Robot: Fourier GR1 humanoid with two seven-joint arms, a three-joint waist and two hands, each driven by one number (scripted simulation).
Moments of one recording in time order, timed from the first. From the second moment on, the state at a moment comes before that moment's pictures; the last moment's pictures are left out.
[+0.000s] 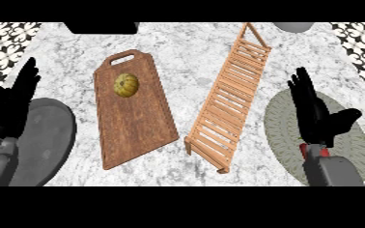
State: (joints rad) left arm -0.16 0.55 -0.03 -1.43 0.11 0.24 0.16; right arm -0.15 -0.23 0.02 -1.37 -0.24 -0.18 -0.08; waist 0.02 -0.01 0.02
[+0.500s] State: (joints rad) left arm -0.13 0.38 -0.05 -1.57 0.15 0.29 0.11; right arm -0.30 -0.41 -0.22 -1.21 -0.31 -0.15 -0.07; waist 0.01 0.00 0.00
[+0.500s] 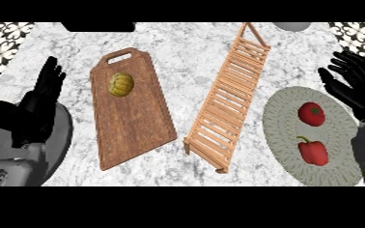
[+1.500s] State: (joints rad) left arm -0.08 0.31 -0.09 -1.67 0.14 0.30 0.14; right arm -0.27 -0.89 -0.02 -1.45 -0.10 0.27 0.25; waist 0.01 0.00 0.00
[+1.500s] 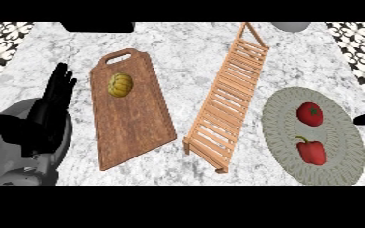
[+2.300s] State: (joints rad) left arm -0.06 0.28 -0.07 -1.67 0.12 0.28 0.12; right arm -0.42 -0.77 0.28 -1.46 0.31 0.29 0.71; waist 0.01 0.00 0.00
